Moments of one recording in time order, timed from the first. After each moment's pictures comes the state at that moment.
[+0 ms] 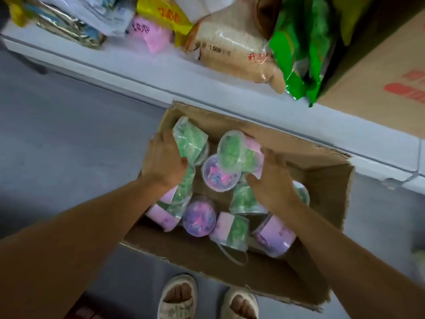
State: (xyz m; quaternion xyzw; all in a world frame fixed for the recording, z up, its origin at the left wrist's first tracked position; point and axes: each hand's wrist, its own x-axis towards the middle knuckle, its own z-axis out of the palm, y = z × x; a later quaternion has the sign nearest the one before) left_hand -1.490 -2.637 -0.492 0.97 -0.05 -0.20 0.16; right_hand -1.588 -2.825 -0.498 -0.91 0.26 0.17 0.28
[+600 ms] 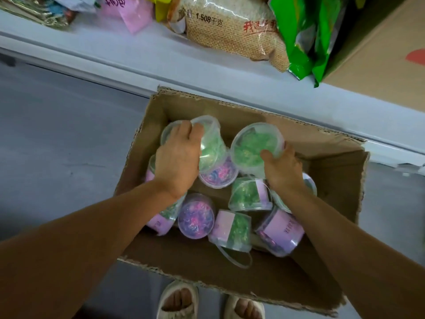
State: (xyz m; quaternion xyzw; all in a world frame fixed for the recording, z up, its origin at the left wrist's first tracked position) left_hand -1.500 -2.663 -0.529 0.94 -0.31 -0.04 0.10; right_hand -1.578 -2.844 -0.541 -0.78 0.49 0.13 0.38
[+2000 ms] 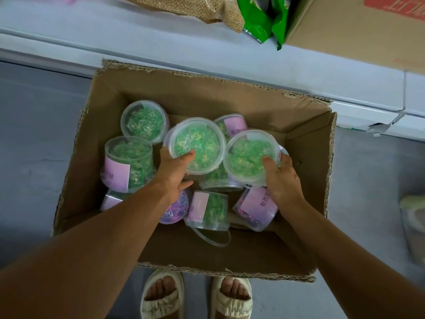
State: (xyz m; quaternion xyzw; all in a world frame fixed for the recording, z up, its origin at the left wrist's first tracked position) left_hand -1.562 -2.698 -0.611 0.65 0.30 -0.42 0.56; right_hand -1.675 -2.871 -0.559 -0.70 0.53 0.12 0.46
